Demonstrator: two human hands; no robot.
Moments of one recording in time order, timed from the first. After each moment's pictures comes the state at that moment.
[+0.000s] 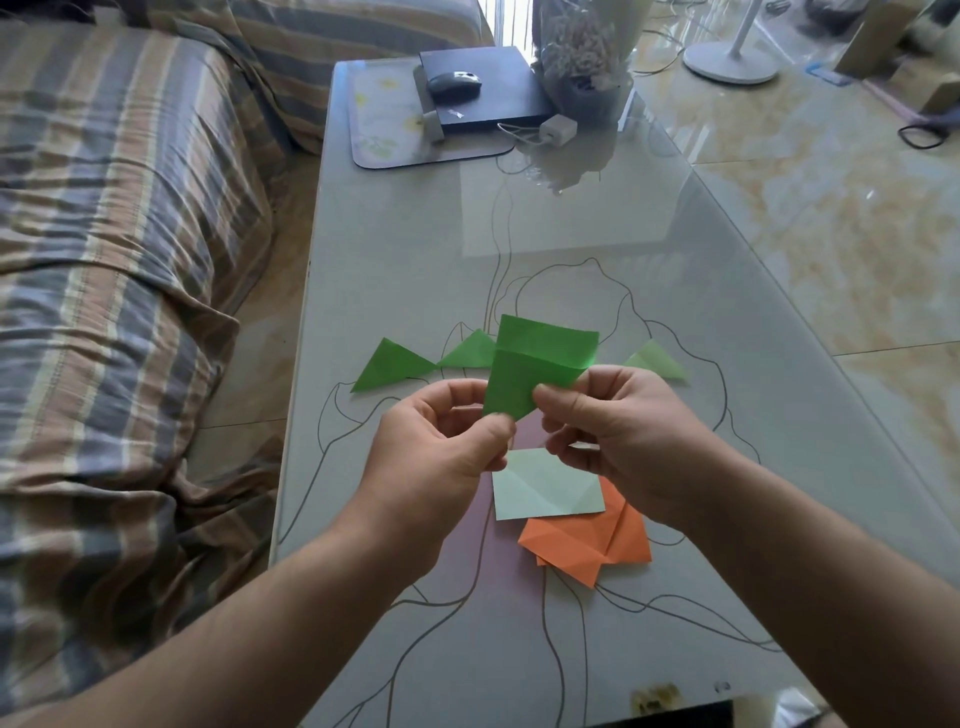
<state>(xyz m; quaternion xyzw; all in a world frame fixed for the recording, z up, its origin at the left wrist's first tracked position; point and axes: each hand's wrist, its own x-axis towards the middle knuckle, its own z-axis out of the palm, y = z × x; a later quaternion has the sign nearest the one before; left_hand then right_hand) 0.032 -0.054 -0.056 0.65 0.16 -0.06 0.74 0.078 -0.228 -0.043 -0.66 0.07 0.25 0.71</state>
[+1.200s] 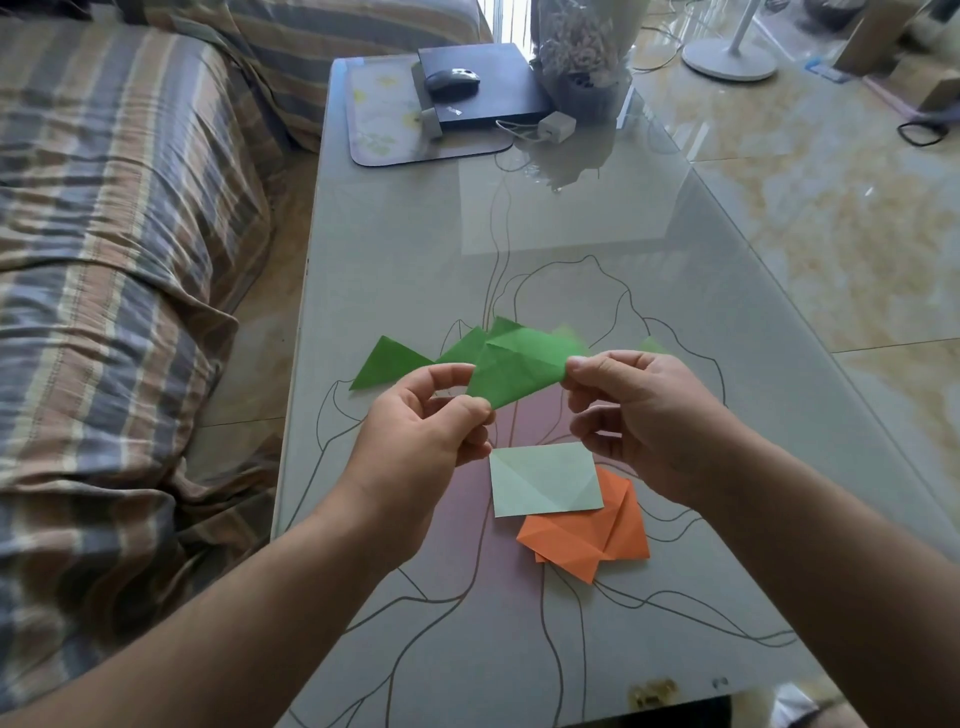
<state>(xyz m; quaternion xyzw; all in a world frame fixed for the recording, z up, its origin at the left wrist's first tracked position) 0.040 -0.046 -0.051 0.61 0.19 -0.06 0.77 0.091 -0.241 -0.042 -0.66 0.13 0.23 0.70</state>
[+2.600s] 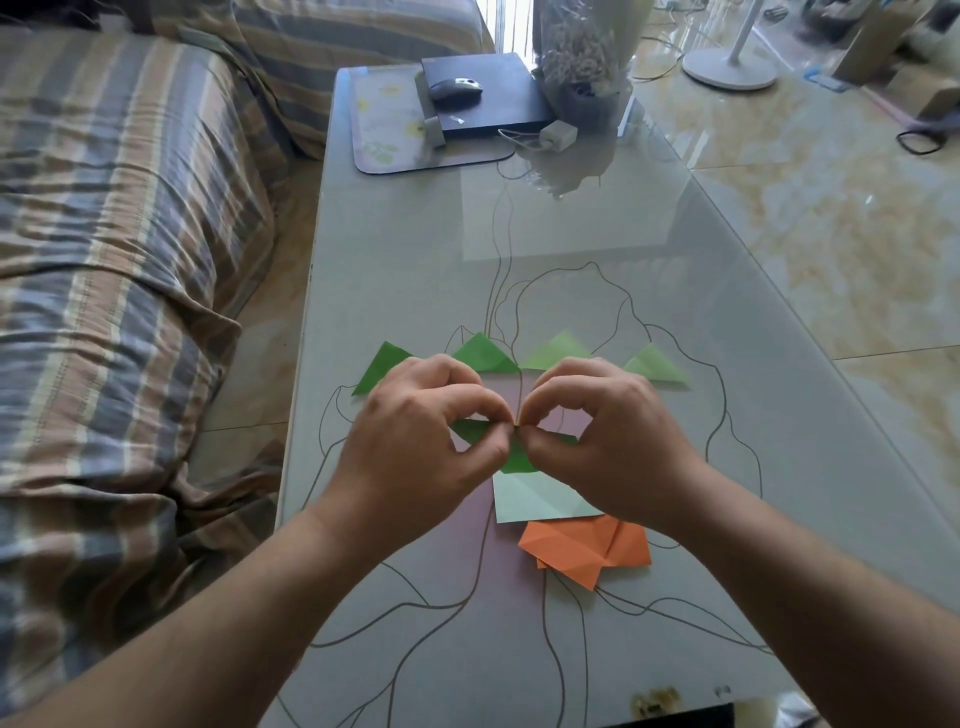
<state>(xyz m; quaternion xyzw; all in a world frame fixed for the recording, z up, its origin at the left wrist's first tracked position) 0.046 -0.024 -0.058 0.93 -0.14 0.13 0.32 0.081 -0.228 -0.064 -0.87 -0.27 -0.05 0.41</state>
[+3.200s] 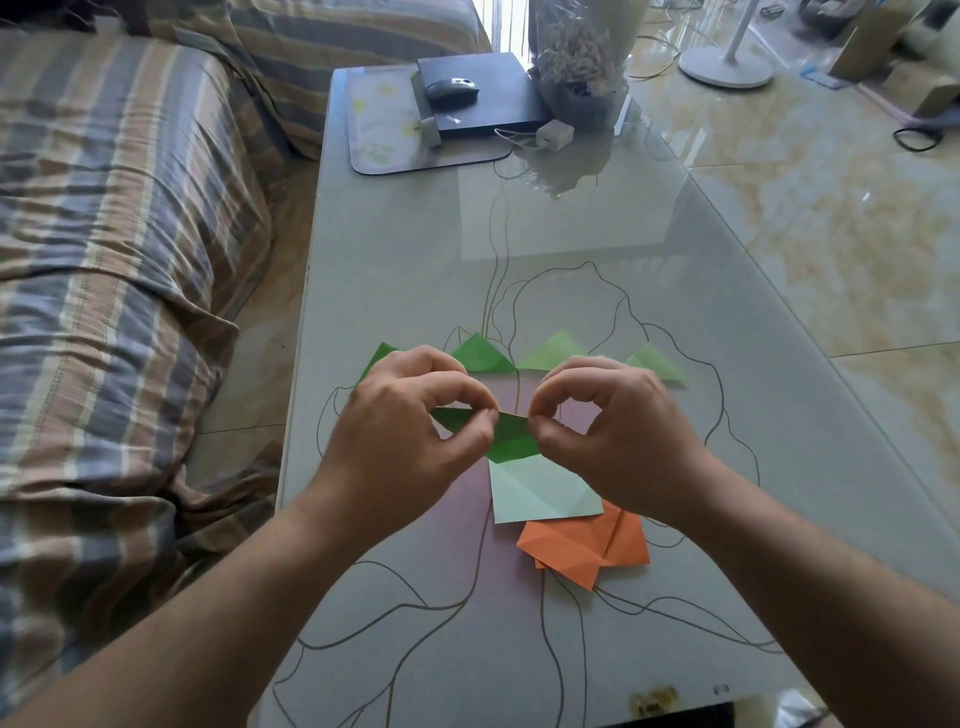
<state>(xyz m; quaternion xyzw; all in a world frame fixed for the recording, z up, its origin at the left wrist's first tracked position) 0.050 -0.017 -0.057 0.92 -0.11 0.12 0.36 0.083 -0.236 -0.059 -0.88 -0.25 -0.05 0.40</state>
